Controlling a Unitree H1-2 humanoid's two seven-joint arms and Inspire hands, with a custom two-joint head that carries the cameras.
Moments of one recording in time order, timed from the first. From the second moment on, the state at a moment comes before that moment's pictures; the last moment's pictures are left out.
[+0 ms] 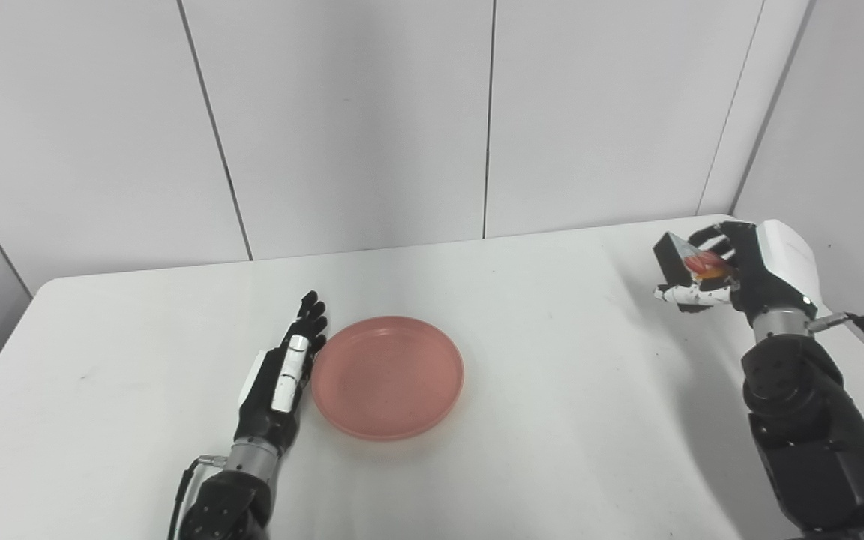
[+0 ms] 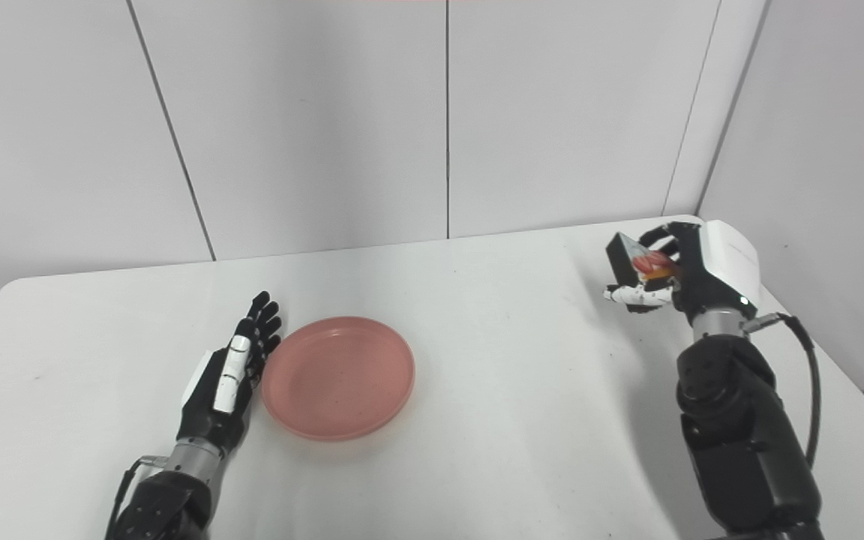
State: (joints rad) left arm -0.39 0.02 -0.01 0.41 -0.07 -0.19 -0.18; right arm -0.45 -0.42 -0.06 0.02 -0.59 0.40 -0.01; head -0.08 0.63
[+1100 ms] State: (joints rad) left arm -0.40 -0.03 -0.08 0.44 0.06 -0.23 -0.08; right arm -0.41 -0.27 0.21 -0.11 -0.45 0.27 0.14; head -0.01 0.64
